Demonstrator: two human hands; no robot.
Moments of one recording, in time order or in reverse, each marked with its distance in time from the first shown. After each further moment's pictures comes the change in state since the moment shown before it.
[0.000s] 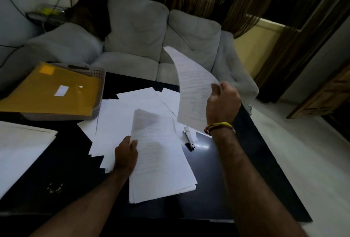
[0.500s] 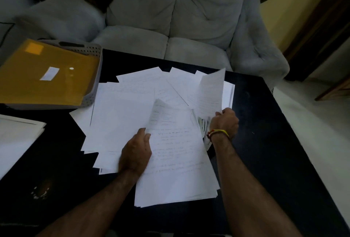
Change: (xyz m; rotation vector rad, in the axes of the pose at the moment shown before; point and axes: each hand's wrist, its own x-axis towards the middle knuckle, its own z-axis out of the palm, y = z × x) left_hand -0.001 0.000 0.042 0.322 -0.036 0.156; right_hand -0.049 0.133 0.118 -0.255 -0.370 0.519
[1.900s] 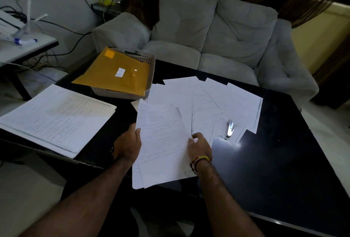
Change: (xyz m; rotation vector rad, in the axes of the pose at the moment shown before) left_hand -0.032 -0.110 -0.129 0.193 0.130 -0.099; right_hand -0.204 -0.012 0.028 -0.027 -0.572 -0.152
